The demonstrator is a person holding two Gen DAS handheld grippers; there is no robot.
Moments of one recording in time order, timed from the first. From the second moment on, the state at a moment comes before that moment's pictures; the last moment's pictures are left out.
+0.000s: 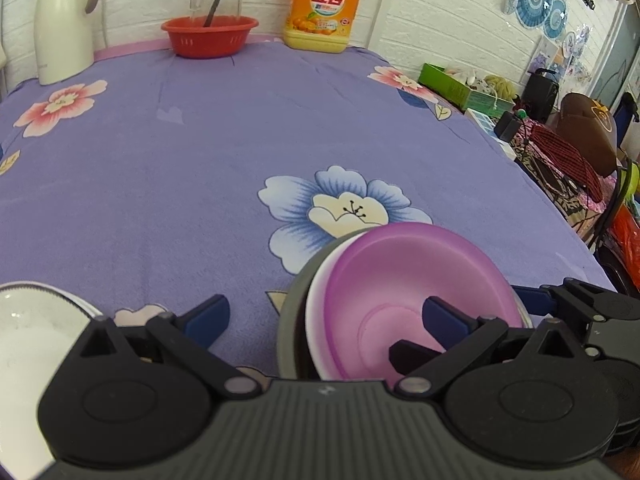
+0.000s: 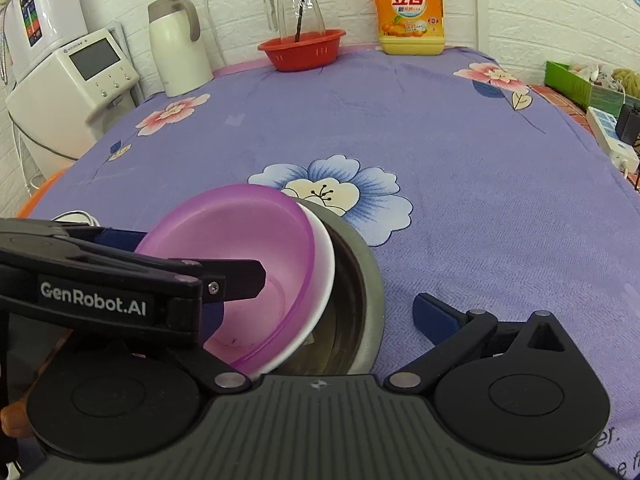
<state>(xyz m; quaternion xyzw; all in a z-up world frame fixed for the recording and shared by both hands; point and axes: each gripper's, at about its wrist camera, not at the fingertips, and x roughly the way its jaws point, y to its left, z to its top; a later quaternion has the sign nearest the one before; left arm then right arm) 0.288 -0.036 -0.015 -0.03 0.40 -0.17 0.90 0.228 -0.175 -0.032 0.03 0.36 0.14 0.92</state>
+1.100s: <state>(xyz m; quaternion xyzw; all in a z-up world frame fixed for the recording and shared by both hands) 0.266 -0.057 0.002 -0.08 0.37 -0.20 0.90 0.193 -0.176 -0.011 0.05 0.32 0.12 0.94</state>
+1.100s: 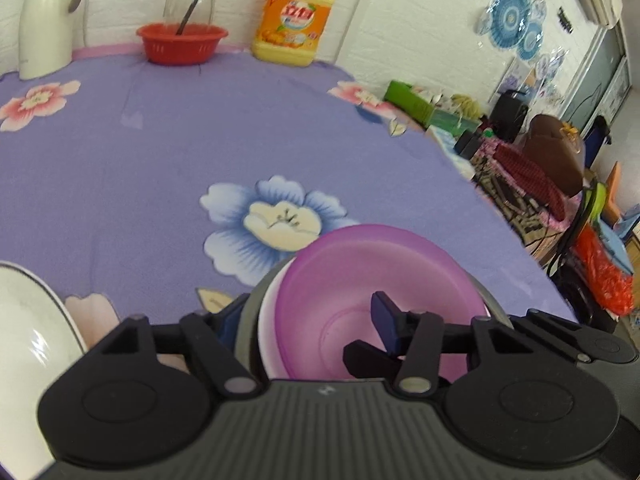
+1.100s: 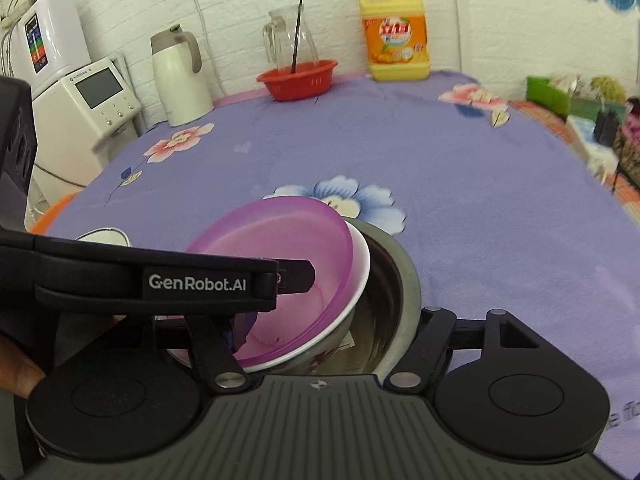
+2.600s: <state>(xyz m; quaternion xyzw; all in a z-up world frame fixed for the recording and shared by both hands) 0.202 0.144 0.006 -0.13 0.28 -0.03 0.95 0.206 0.004 -0.014 0.01 0.32 0.32 0.89</state>
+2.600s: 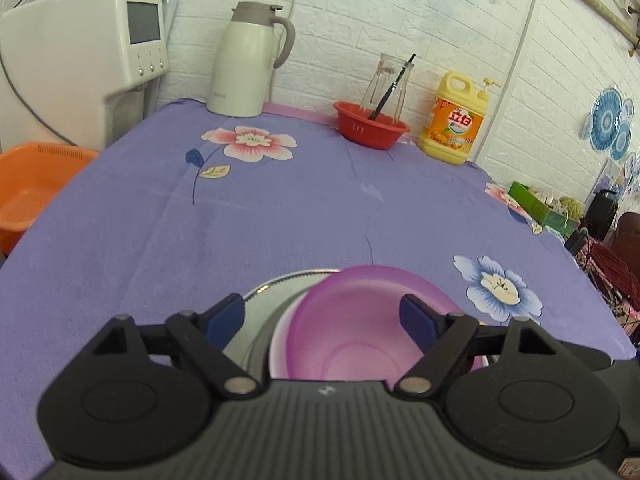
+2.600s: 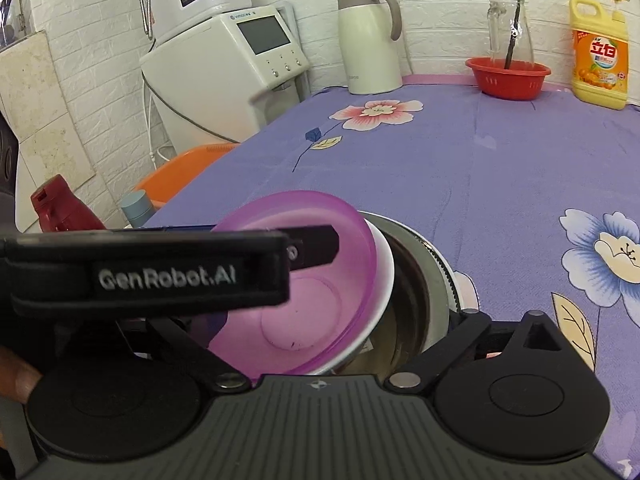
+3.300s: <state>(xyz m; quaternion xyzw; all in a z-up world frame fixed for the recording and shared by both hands) 0.177 0.147 0.034 -0.13 0.25 -0.01 0.96 0.196 -0.044 0.014 0.02 0.26 0.25 0.93</state>
